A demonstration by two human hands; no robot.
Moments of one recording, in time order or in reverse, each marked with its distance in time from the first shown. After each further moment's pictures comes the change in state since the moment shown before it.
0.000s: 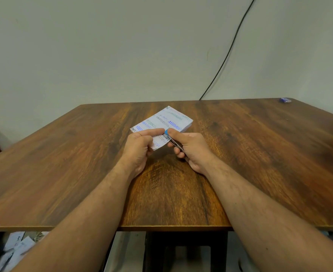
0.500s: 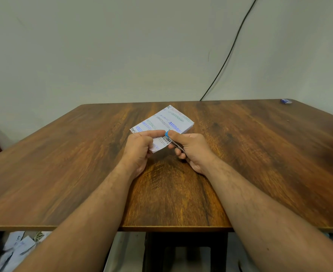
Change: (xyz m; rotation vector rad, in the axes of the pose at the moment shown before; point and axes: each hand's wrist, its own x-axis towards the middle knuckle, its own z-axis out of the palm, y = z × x) left_hand -0.004 0.004 0.002 -0.009 0.032 -0.033; right_hand -0.002 -0.001 -0.001 -0.005 -0.005 0.011
